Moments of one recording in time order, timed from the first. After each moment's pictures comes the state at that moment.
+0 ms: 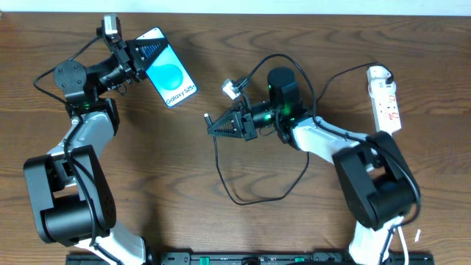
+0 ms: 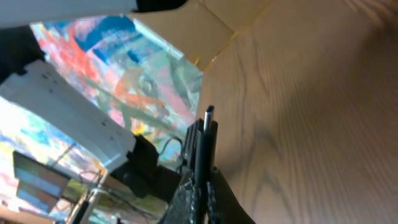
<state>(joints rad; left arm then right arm) 0.23 1.81 1.02 1.18 1.25 -1.62 0.49 1.99 1.07 0.64 -1.40 0.58</state>
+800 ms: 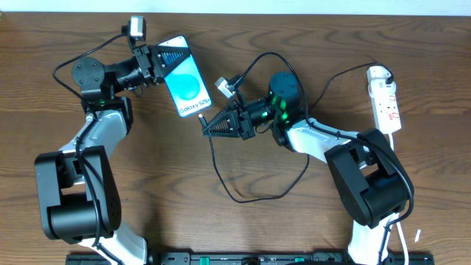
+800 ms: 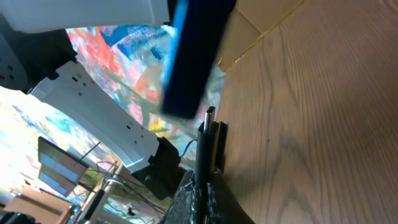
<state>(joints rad) 0.13 1.81 1.02 1.18 1.33 -1.55 0.51 2.01 1.07 0.98 -1.45 0.87</state>
